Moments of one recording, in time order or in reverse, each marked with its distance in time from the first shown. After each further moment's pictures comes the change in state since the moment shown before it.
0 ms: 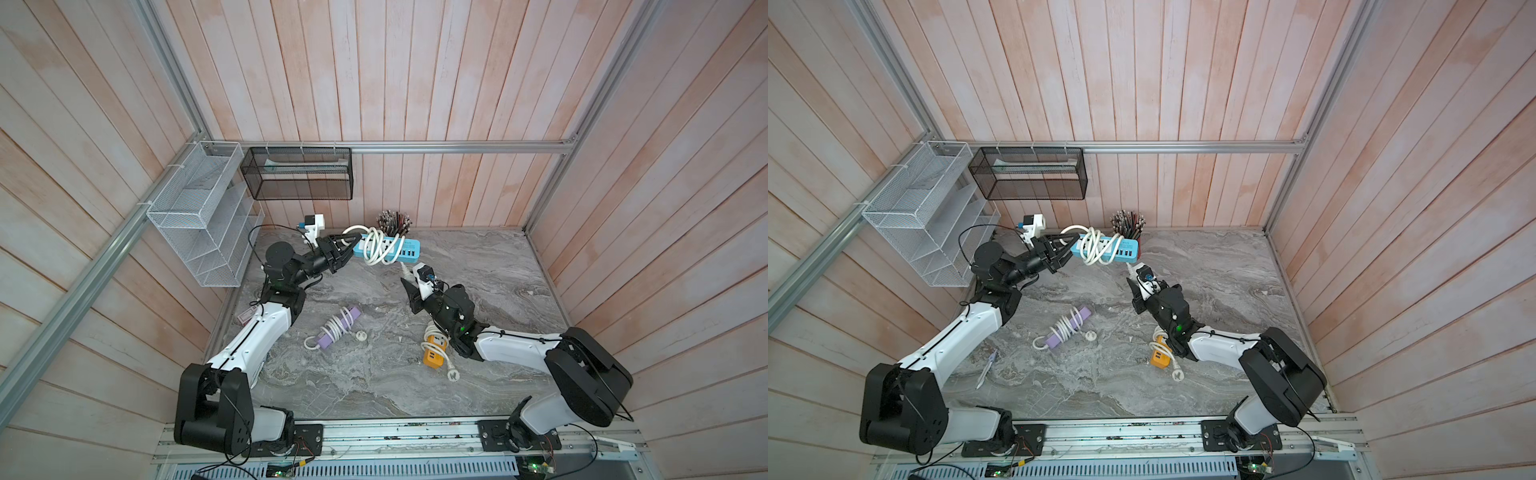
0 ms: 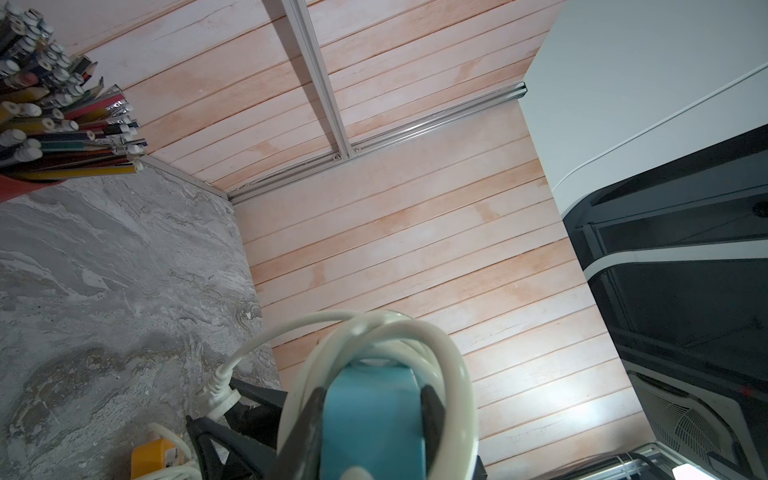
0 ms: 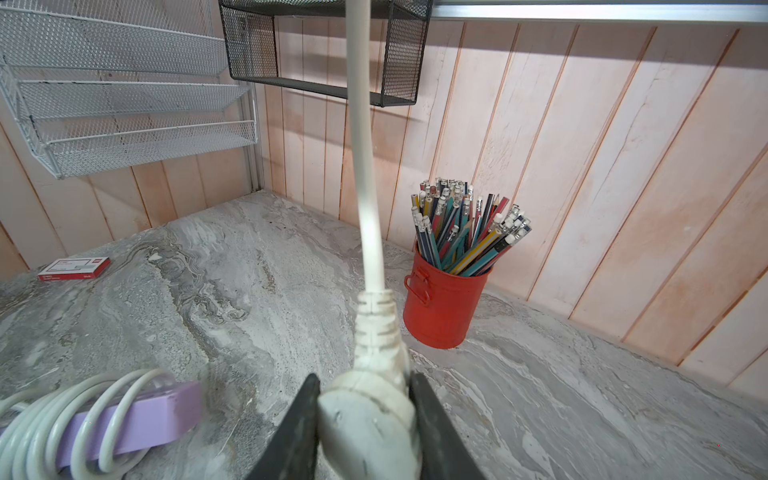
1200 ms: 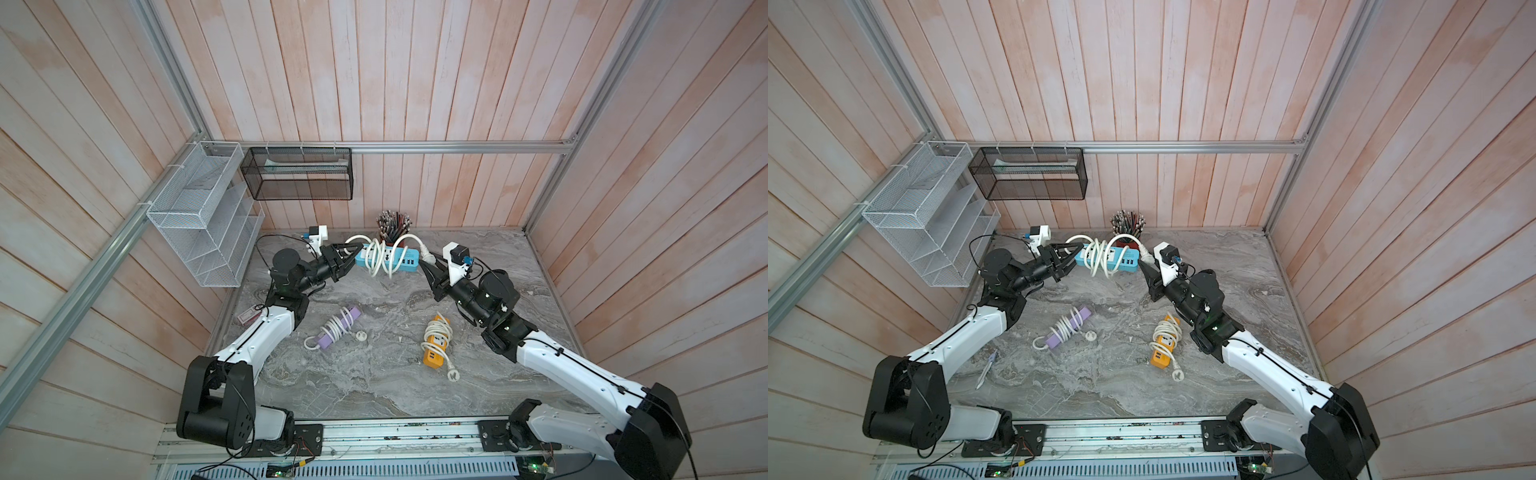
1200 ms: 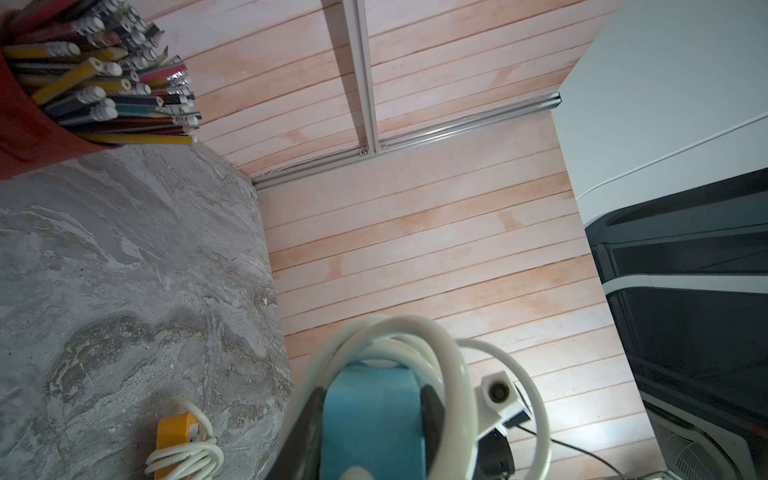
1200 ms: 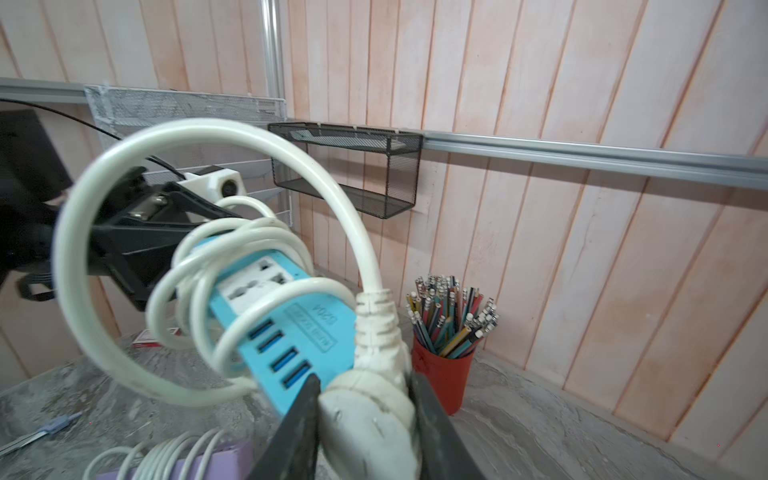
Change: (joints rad) left arm -0.003 0.034 -0.078 0.029 -0.025 -0.008; right arm -0.050 -0.409 0.122 -0.406 -0.174 0.041
